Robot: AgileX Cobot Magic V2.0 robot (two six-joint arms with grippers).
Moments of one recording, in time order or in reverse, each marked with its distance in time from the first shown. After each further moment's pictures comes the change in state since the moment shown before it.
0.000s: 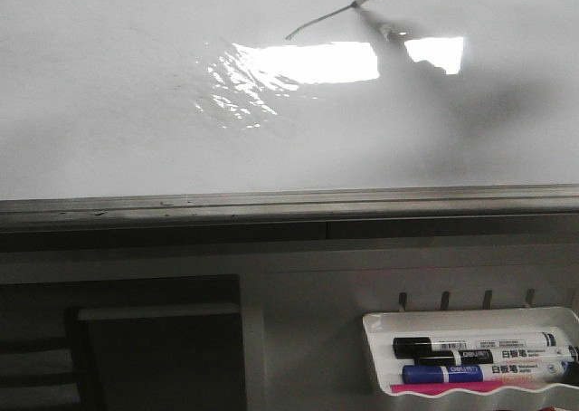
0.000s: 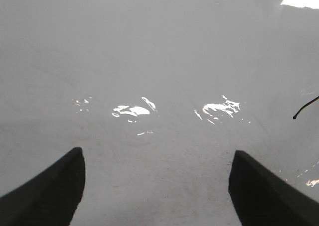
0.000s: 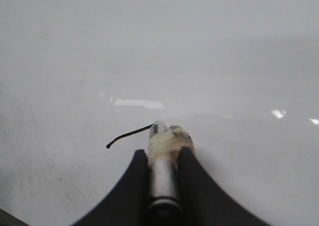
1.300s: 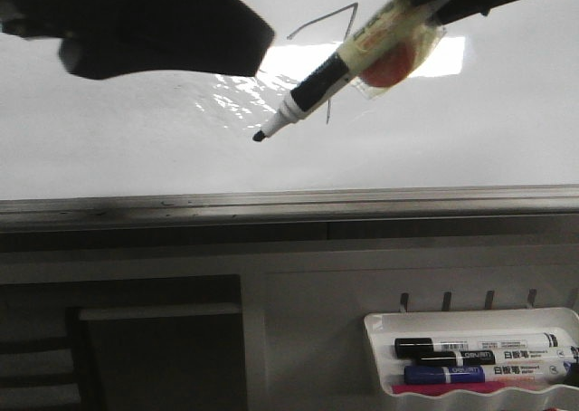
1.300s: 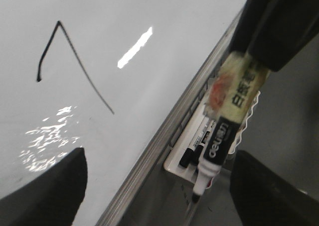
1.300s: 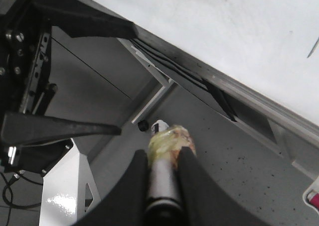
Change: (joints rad) left arm -0.512 0.199 -0.109 0.027 0.079 0.458; right arm -0.004 -0.070 -0.048 -0.713 0.655 0.713
